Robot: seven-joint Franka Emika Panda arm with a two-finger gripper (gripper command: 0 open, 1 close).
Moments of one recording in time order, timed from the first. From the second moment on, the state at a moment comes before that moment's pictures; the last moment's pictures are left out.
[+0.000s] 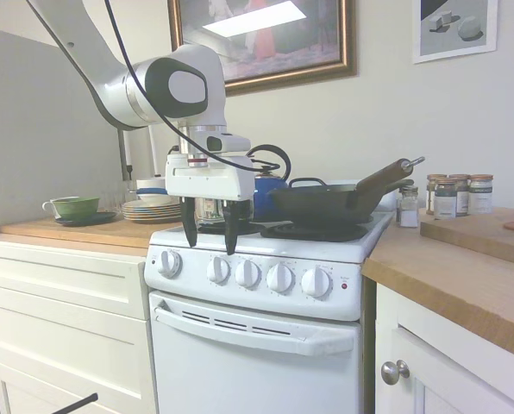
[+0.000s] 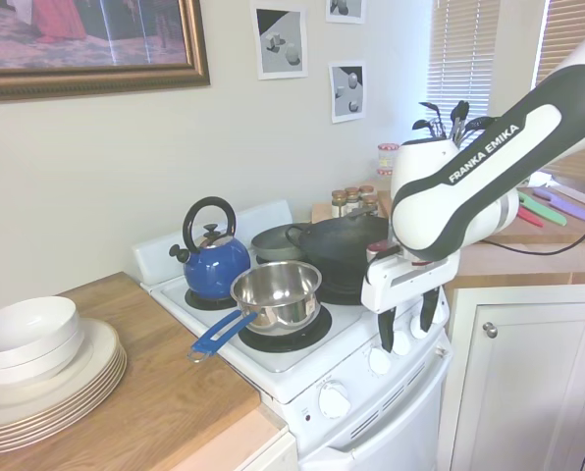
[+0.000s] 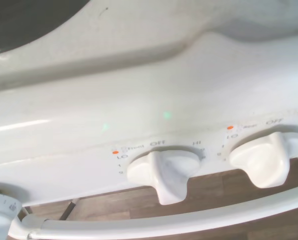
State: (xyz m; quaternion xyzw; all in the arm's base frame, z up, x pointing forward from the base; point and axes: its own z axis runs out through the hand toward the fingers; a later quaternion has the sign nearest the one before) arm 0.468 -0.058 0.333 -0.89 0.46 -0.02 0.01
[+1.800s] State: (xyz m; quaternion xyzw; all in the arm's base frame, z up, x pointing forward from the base) arm 0.472 -0.044 0.320 -0.89 0.45 -0.02 0.01
